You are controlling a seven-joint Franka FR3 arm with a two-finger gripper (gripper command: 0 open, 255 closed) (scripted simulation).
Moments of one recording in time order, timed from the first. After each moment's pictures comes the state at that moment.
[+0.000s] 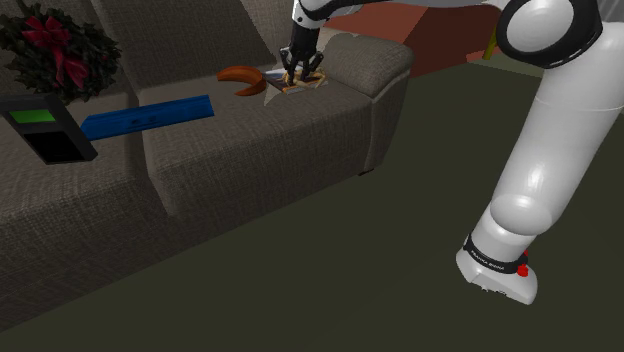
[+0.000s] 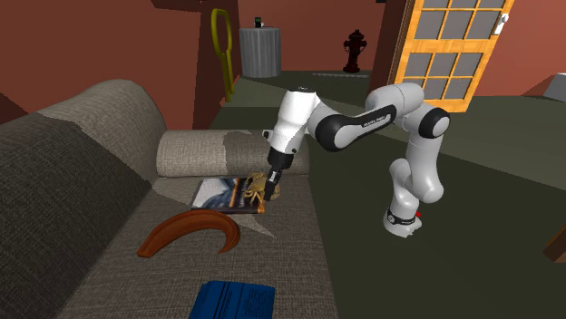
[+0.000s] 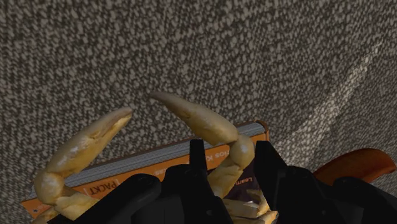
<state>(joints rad) -0.13 0.10 0.12 -1.58 0.01 2.00 0.57</state>
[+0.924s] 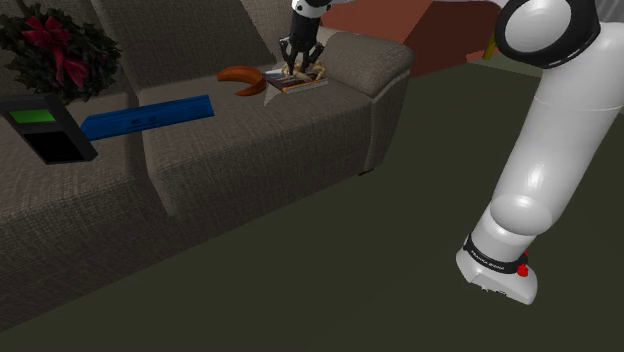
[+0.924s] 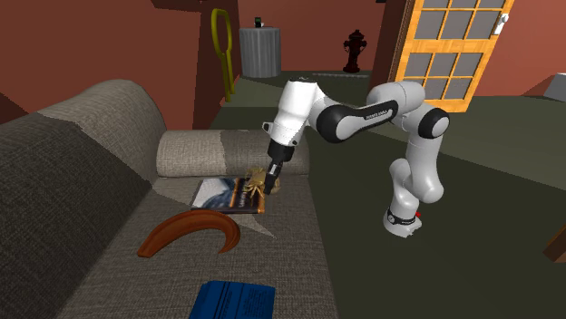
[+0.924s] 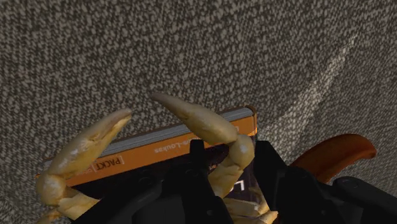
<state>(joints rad) -0.13 0.11 0.12 -1.51 0.01 1.94 0.57</state>
